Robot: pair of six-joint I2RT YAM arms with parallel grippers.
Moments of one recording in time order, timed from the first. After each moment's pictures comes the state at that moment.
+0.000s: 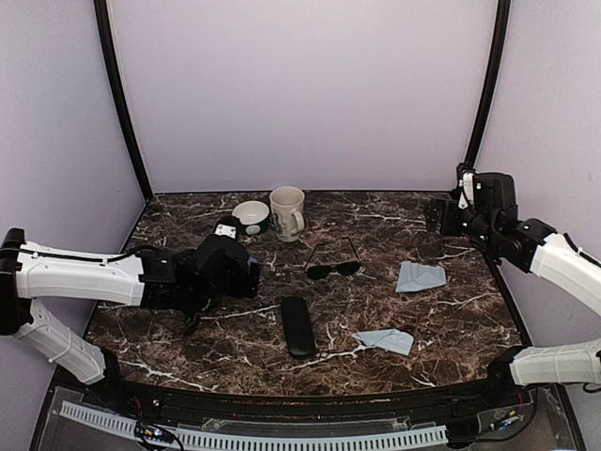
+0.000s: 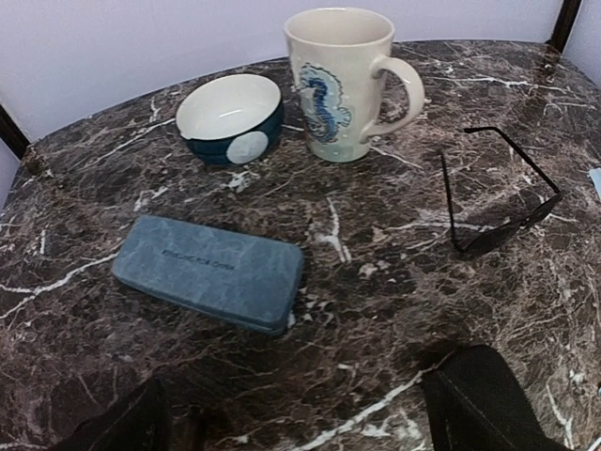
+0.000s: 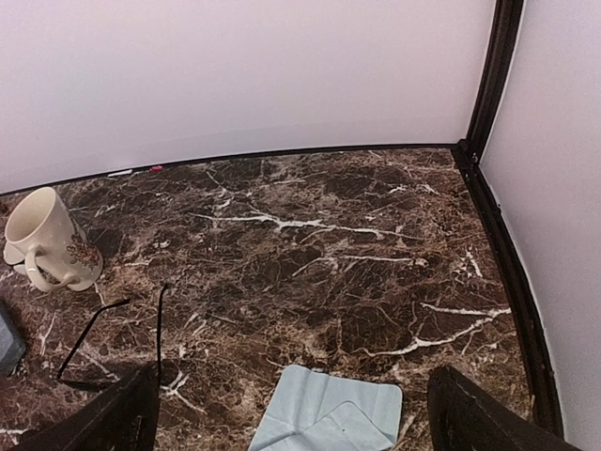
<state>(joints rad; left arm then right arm) -1.04 1.37 0.86 -0.28 -0.73 -0.52 0.42 1.03 0.84 -0.28 0.30 0.26</state>
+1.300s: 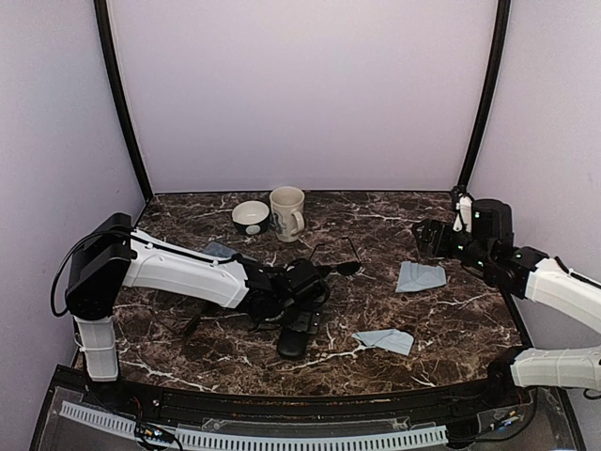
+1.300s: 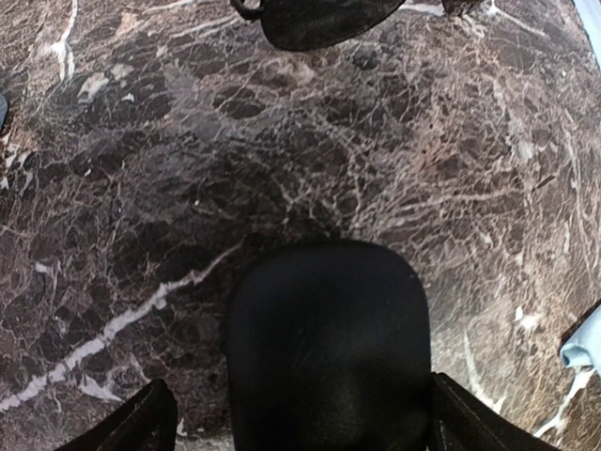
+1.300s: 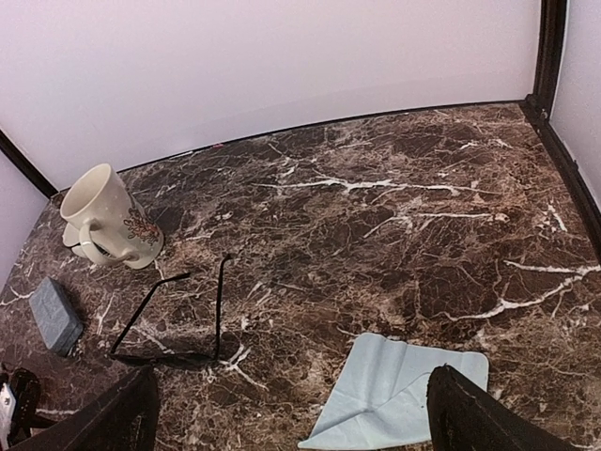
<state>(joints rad) -1.14 1.96 1.28 -0.48 -0.35 -0.82 0.44 0.97 0.62 -0.08 0.13 0.39</state>
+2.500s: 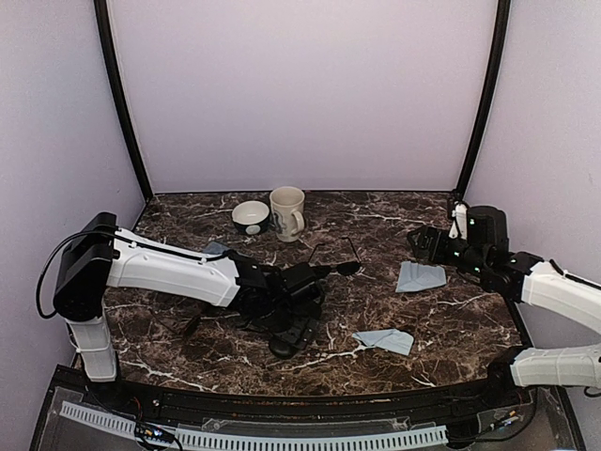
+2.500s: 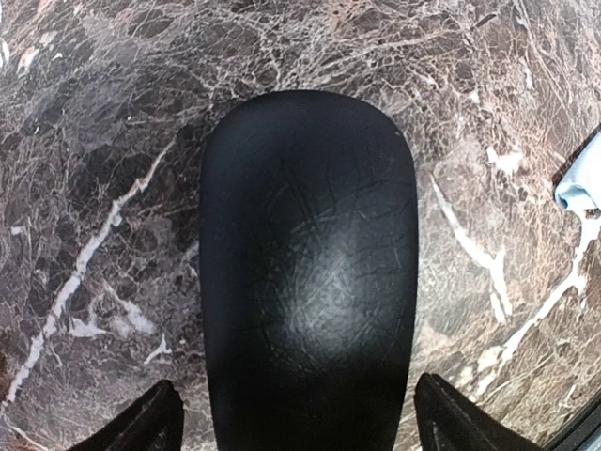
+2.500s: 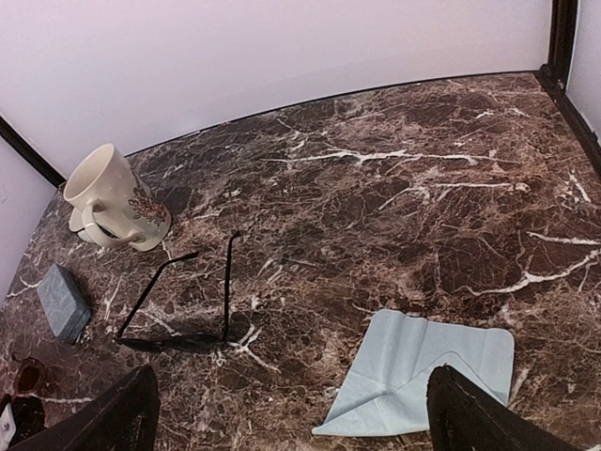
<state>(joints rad) -1.16 1.89 1.27 -0.63 -0.20 -0.62 0.45 0.98 0.58 -0.05 0.10 0.44</state>
